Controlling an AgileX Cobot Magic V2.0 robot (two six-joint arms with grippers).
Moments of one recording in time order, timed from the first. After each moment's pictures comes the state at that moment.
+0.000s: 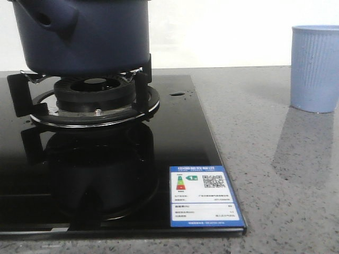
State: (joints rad) left arm -0.02 0.00 0.00 -0.08 0.05 0.01; right arm 0.05 0.12 -0.05 -0.09 -0.01 0.04
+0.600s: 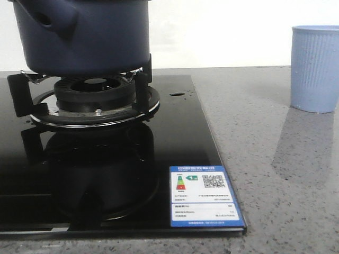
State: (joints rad) left arm -0.02 0.00 0.00 -0.08 0.05 0.01; right arm 0.06 -0.01 0.01 -0.06 0.20 -0.01
